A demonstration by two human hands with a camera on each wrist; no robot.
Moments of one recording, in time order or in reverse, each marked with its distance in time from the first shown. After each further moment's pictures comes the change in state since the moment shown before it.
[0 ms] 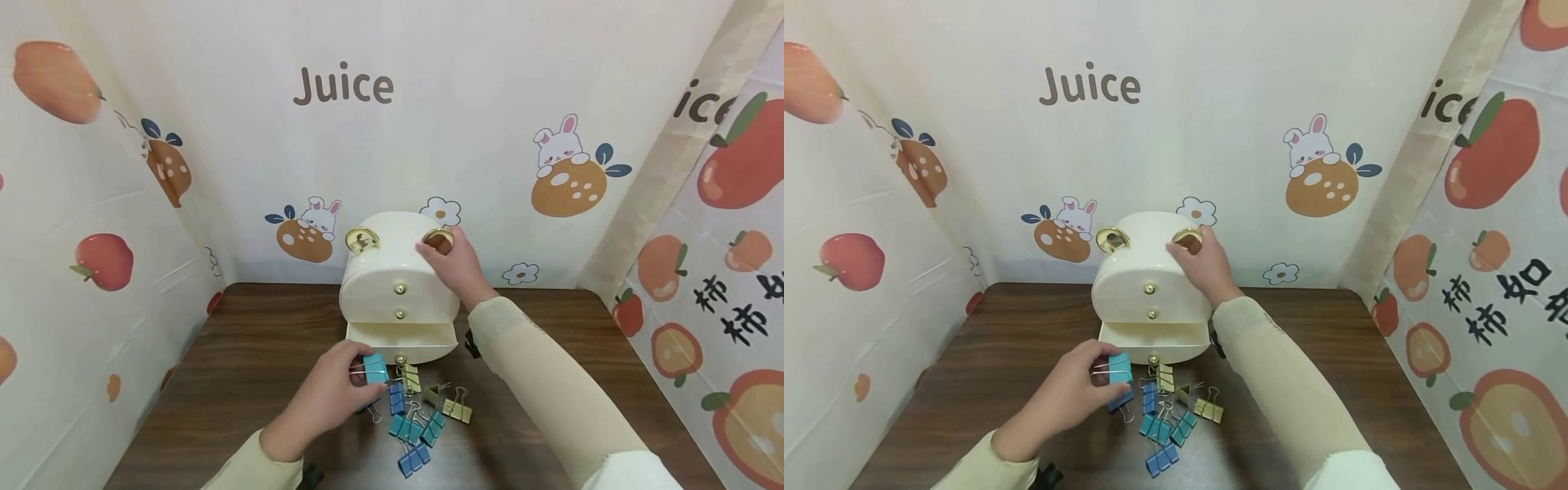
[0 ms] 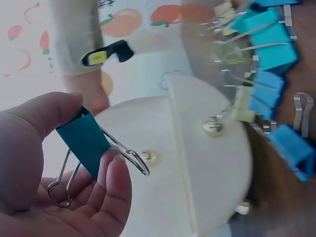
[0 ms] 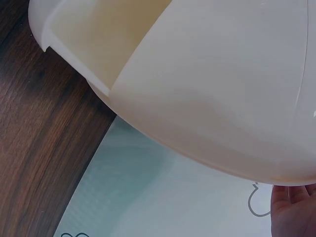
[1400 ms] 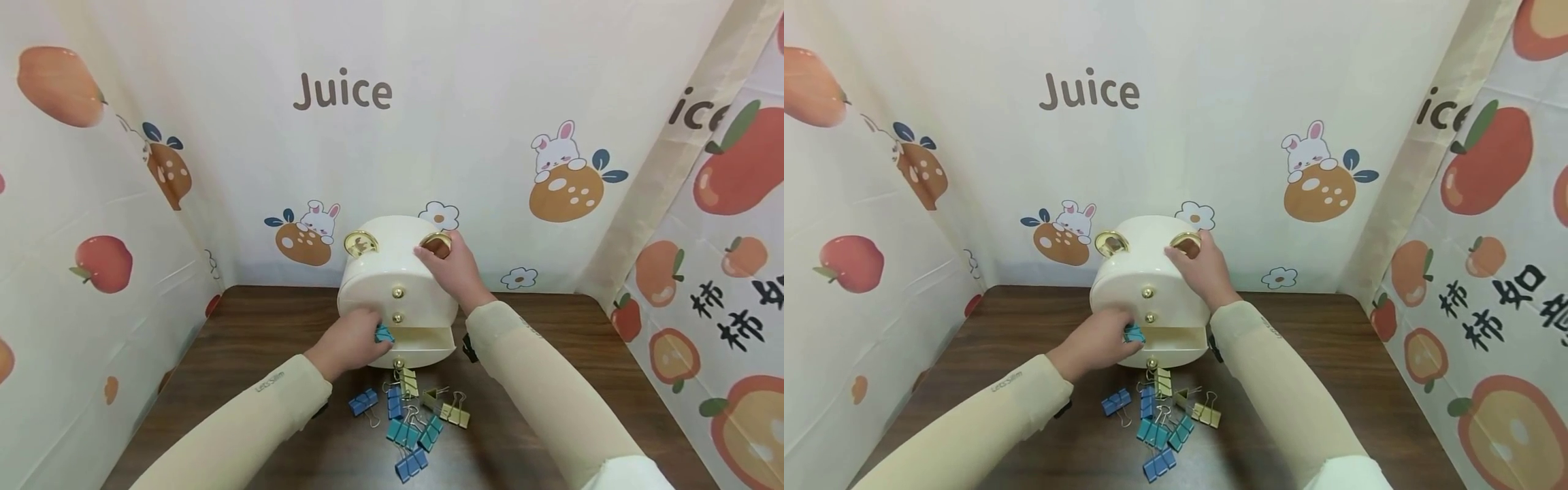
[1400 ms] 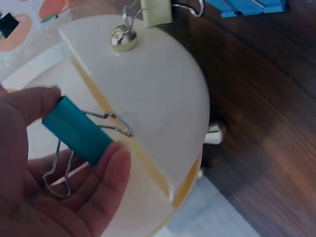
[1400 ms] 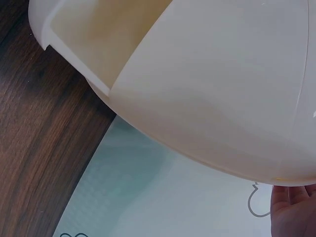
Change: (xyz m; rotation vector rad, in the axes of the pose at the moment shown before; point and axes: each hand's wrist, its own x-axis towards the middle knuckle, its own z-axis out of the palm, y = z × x) left_hand 0.091 -0.009 0.002 0.563 -0.088 0.109; right_hand 0.001 0.005 0.000 0.019 -0.009 -0.023
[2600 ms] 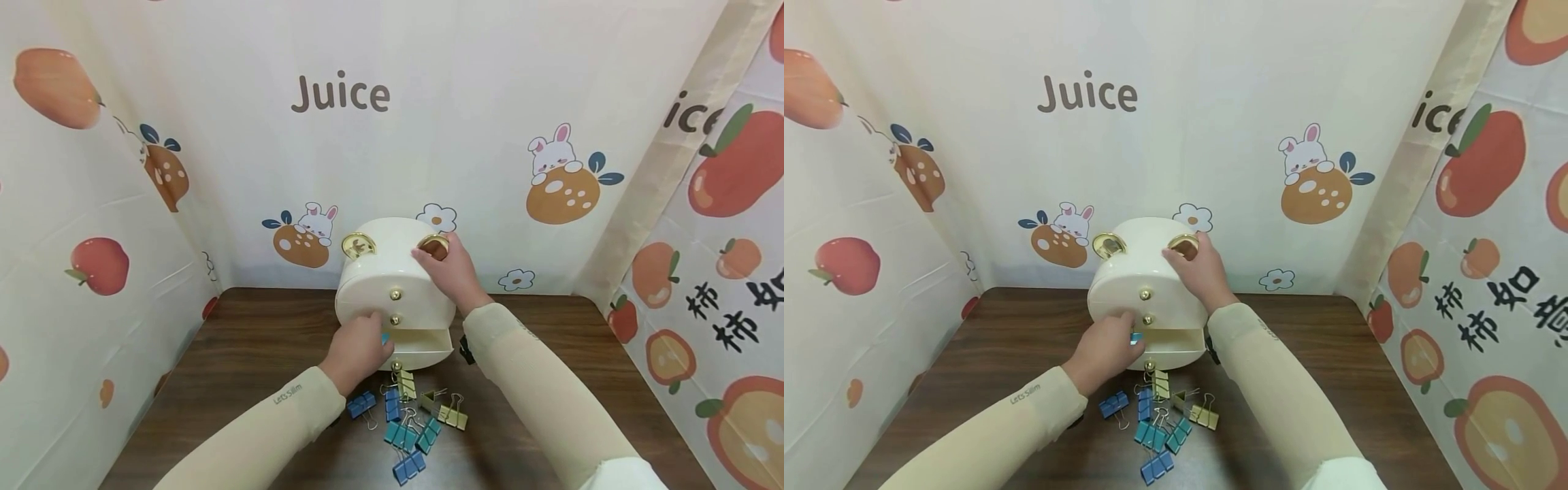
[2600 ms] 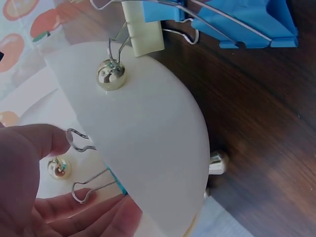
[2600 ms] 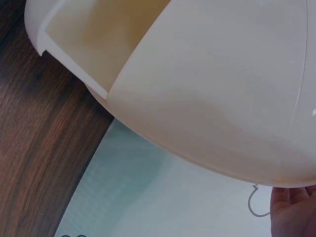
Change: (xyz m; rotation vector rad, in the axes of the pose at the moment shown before) left_hand 0.000 0.015 0.024 0.097 0.148 -0.131; right_hand 0.000 0.001 0.000 0.007 0.009 -0.010
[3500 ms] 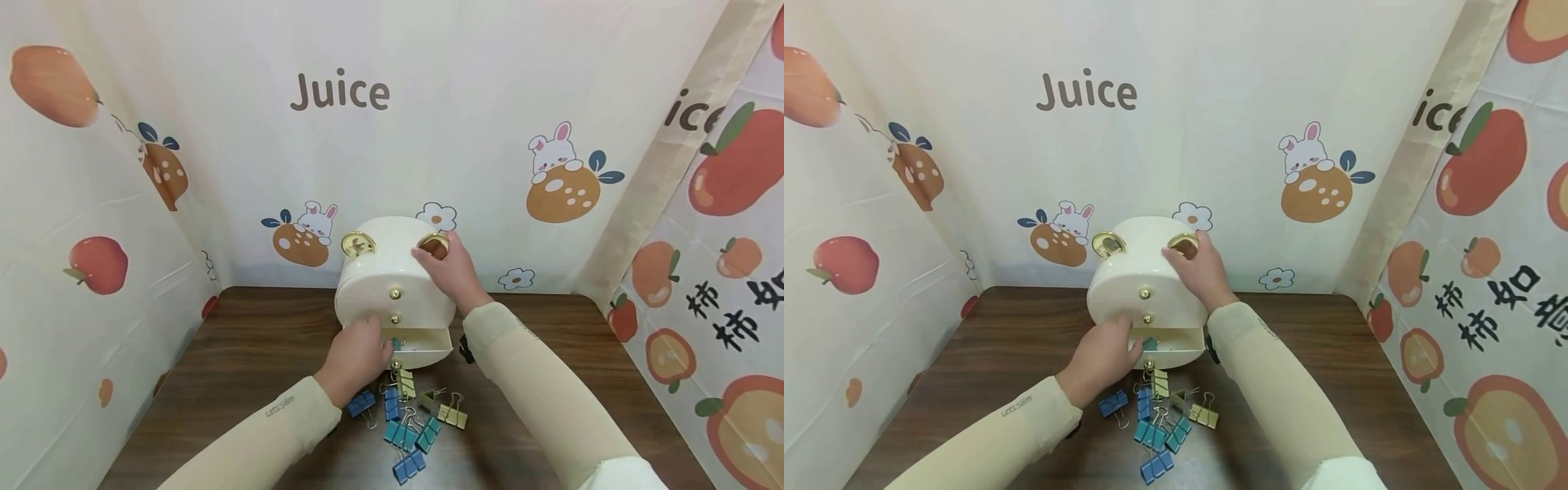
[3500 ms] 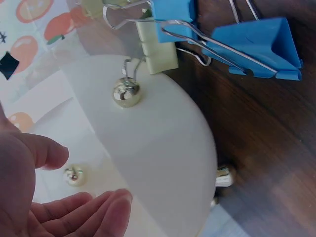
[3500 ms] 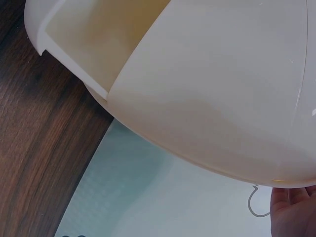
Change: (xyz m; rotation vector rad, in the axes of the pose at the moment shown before) left_hand -0.015 0.003 0.000 -0.042 0.070 0.030; right_hand 0.000 0.000 0.000 -0.002 -0.012 0.030
